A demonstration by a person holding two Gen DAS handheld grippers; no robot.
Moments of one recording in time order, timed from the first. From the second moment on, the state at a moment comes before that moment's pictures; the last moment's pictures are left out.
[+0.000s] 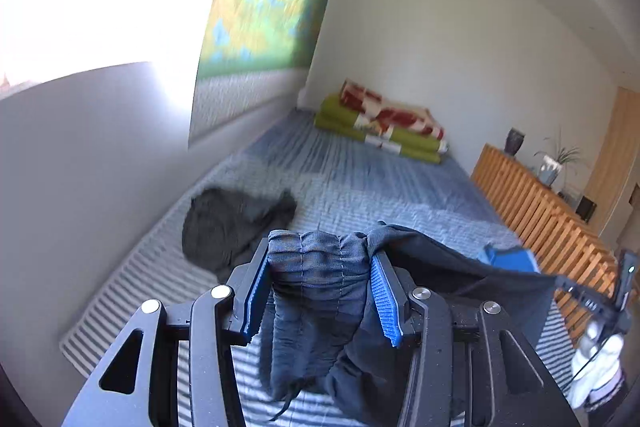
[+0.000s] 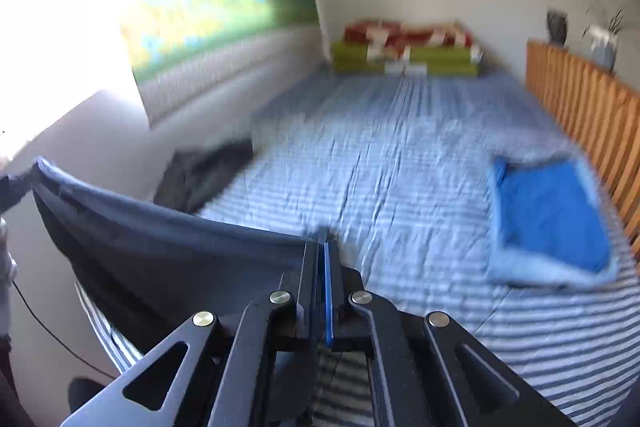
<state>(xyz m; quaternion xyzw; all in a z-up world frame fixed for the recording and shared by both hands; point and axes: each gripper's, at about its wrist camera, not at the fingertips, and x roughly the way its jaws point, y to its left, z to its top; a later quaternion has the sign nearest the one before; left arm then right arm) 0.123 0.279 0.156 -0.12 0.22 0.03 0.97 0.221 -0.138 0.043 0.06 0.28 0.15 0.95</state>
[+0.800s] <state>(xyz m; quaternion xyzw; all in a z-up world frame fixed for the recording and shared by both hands) 0.186 0.321 0.159 -0.13 0.27 0.12 0.95 0.312 -0.076 0.069 0.02 0.29 0.10 0.95</state>
